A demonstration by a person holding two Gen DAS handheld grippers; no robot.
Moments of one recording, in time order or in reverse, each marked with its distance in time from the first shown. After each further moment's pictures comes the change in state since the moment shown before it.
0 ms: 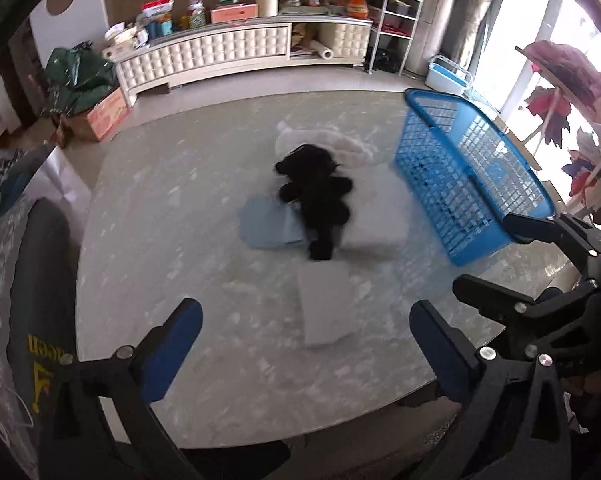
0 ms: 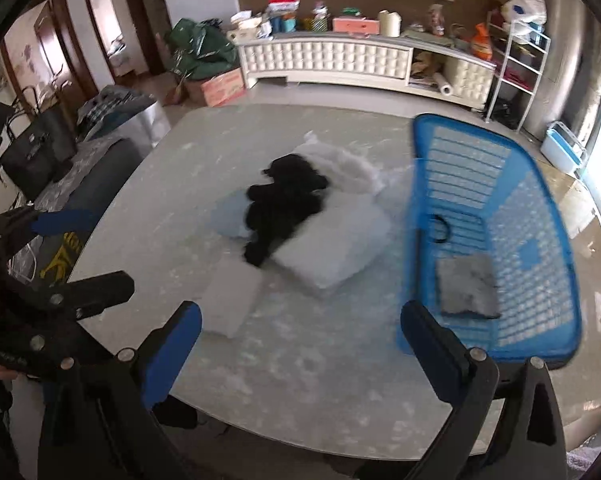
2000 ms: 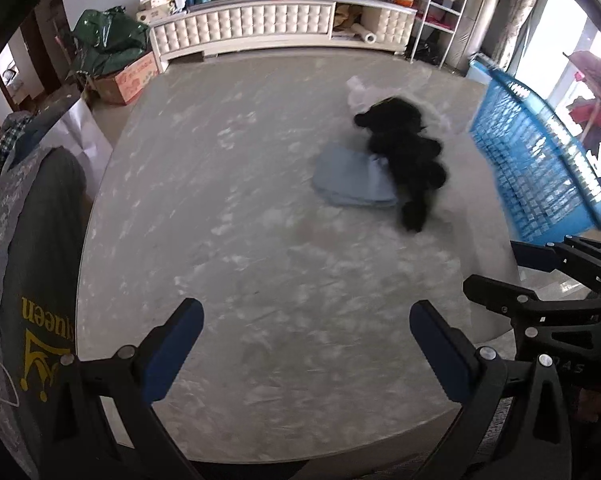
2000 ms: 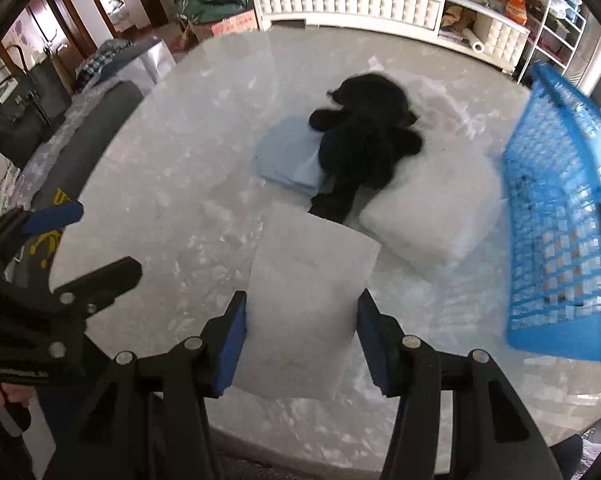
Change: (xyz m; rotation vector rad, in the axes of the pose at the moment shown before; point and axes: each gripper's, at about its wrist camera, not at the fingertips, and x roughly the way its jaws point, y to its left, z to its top) left arm 0.047 0.060 -0.030 -0.084 0.040 0.058; right arm 0.078 0.066 -0.007 -0.011 0.173 0.017
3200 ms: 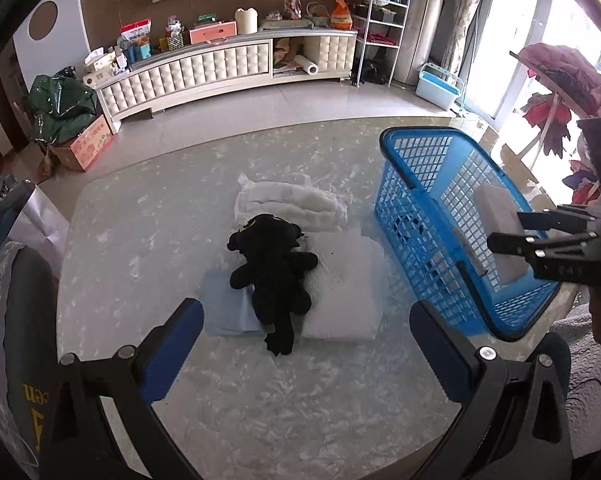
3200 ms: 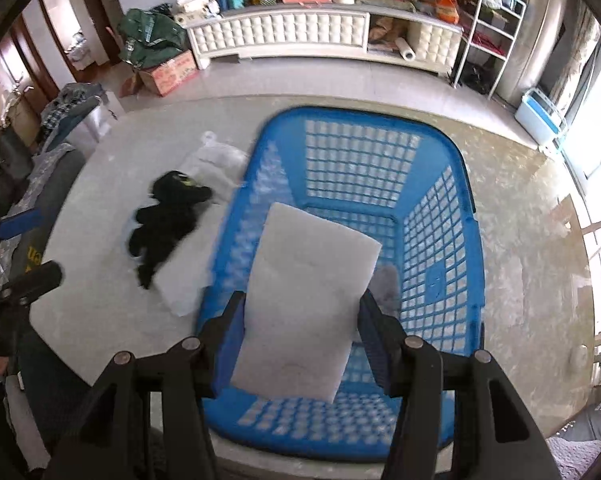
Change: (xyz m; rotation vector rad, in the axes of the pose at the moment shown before) left arm -0.016 -0.123 0.110 0.132 -0.083 -0.067; right arm -0.076 -0.191 0.033 0.099 -0.045 -0.096
